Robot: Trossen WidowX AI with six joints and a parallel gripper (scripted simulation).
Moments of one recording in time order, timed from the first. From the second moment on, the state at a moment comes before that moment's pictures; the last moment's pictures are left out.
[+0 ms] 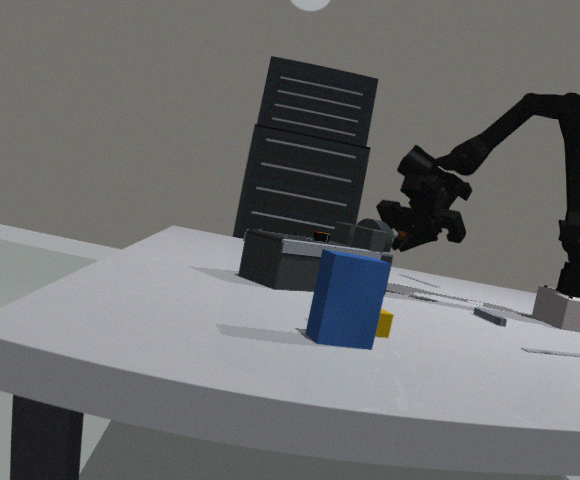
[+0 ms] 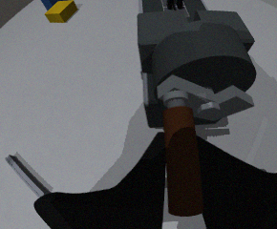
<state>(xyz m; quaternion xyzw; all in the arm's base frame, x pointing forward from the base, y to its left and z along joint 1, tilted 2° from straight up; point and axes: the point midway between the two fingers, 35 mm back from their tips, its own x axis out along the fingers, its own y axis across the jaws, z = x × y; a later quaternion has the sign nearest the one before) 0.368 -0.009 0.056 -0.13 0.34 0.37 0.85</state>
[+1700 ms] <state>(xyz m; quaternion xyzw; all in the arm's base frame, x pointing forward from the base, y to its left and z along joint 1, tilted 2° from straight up) 0.371 -0.012 0.061 -0.14 0.34 0.37 0.85</state>
